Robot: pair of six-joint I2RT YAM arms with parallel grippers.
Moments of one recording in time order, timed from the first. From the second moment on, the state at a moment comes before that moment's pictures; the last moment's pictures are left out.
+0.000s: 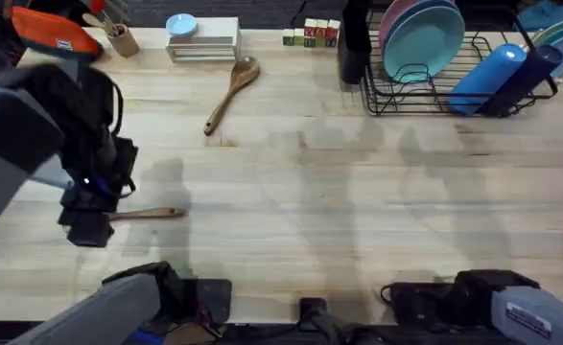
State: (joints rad) left arm 0.27 1.24 0.84 -1.16 -0.37 -1.35; right arm 0.01 1.11 1.44 -0.81 0.01 -0.06
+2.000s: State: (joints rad) left arm 0.55 1.22 0.61 -0.75 -0.23 -1.03; right arm 0.01 1.14 1.44 -0.80 0.01 -0.06
